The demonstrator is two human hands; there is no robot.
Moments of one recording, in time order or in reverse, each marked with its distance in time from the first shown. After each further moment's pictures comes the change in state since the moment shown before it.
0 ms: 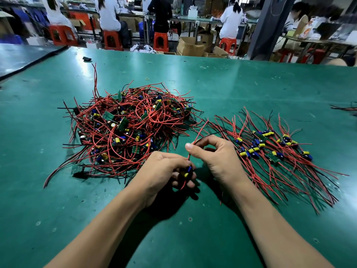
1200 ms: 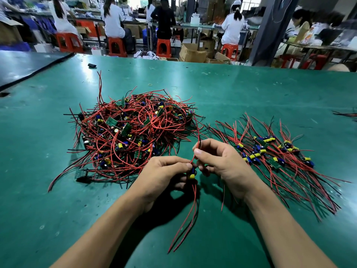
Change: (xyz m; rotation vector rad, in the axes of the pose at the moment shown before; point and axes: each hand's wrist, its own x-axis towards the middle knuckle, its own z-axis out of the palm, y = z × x) left_hand 0.003 -0.005 -0.007 -0.101 -0.022 0.079; right_hand -0.002 -0.016 -0.015 0.117 -0.307 0.041
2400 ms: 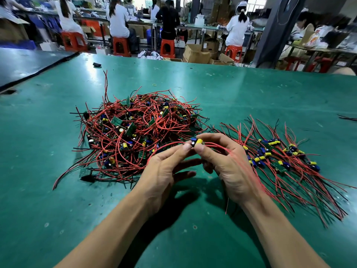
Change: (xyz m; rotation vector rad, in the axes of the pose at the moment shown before) left_hand 0.000 0.006 0.008 -0.233 0.016 0.105; right_hand 0.002 0.001 0.014 0.096 0.104 -0.223
